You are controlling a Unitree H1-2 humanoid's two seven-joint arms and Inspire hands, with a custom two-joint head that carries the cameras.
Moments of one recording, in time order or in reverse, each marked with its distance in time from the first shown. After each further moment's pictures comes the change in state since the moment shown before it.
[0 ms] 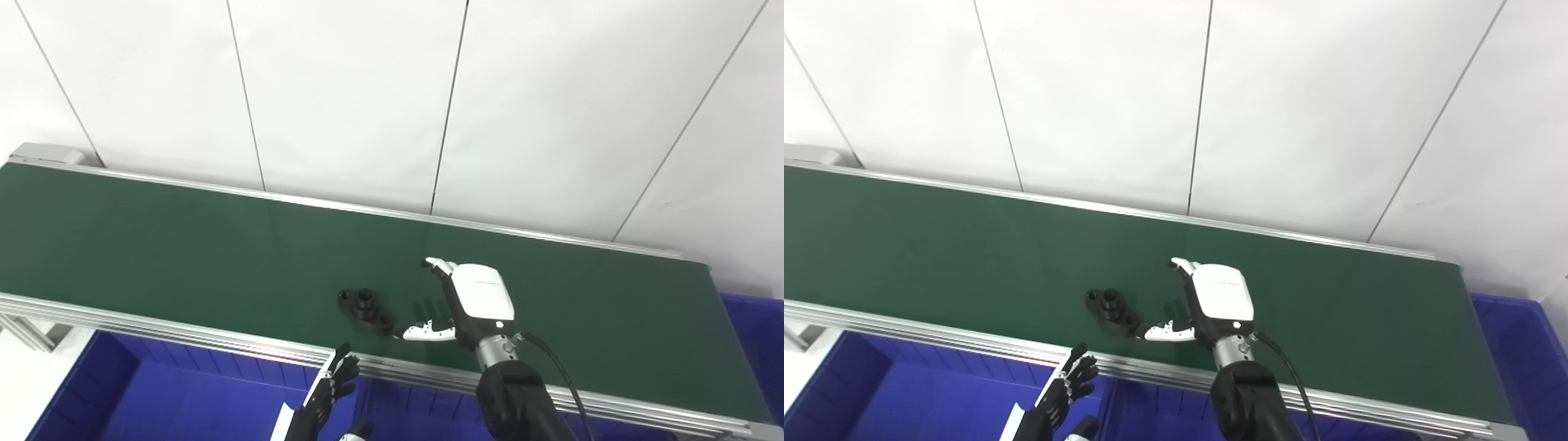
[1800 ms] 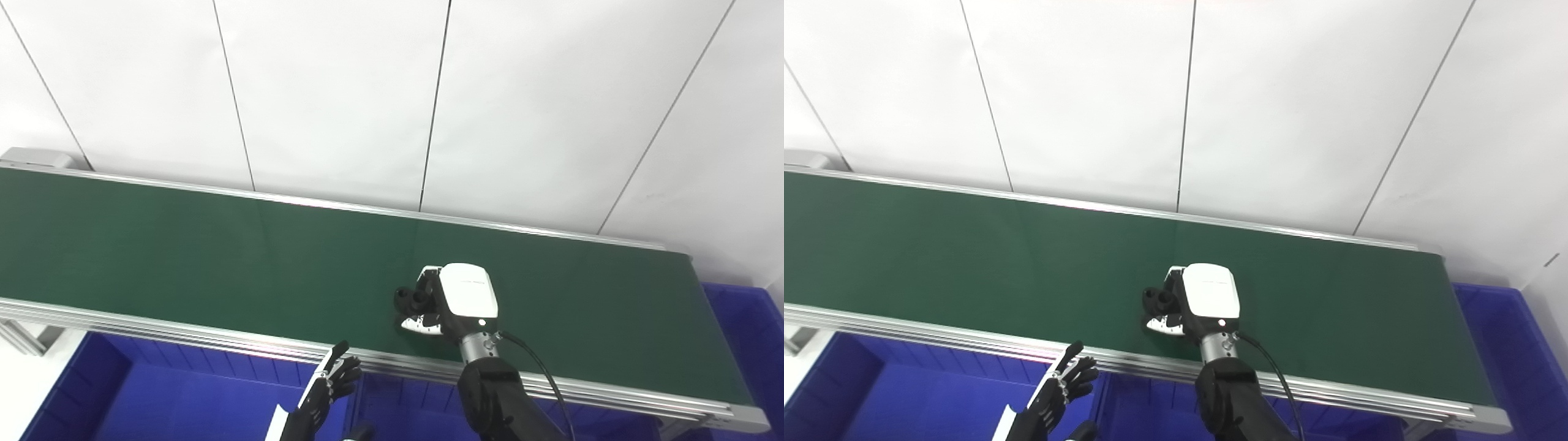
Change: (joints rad) left arm 0.035 0.006 -0.025 -0.085 -0.001 0.031 -0.002; right arm -0.110 0.002 0.150 0.344 0.129 -0.021 -0.360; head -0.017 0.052
